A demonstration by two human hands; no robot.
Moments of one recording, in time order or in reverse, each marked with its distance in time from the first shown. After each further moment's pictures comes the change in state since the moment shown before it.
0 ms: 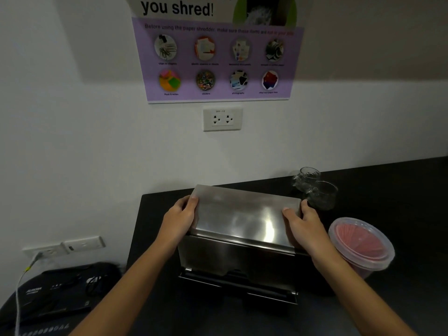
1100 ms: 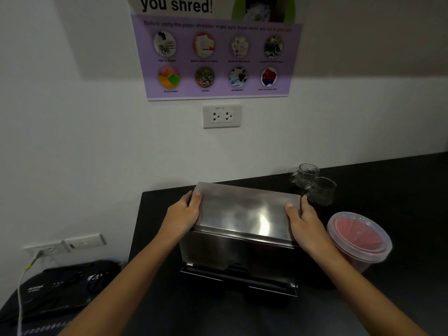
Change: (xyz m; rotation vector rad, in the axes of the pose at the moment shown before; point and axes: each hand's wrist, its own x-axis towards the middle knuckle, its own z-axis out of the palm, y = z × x) left_hand -0.003 0.005 0.002 0.263 -0.043 0.058; right_hand -0.008 0.010 0.000 -0.117 -0.008 -0.092
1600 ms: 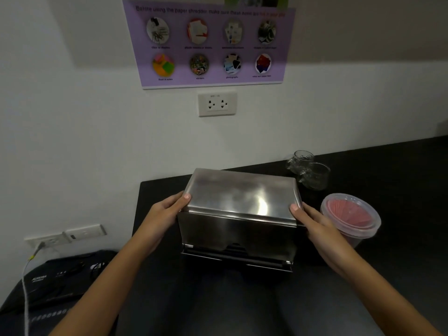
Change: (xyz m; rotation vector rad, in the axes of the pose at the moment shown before) left_hand -0.029 -0.038 -0.030 -0.451 -0.213 -0.007; right_hand -0.041 0.033 -0.024 0.399 -0.210 0.090
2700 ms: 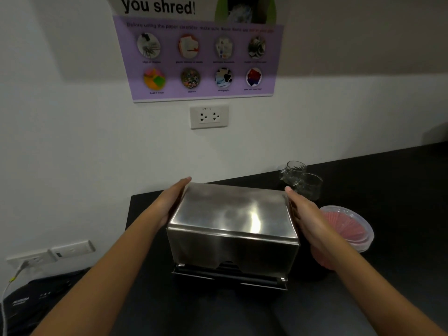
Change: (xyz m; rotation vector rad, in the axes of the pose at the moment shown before) left_hand 0.071 0.041 0.019 -0.019 -0.018 -0.240; right_hand 0.067 -0.022 -0.008 0.147 0.096 0.046
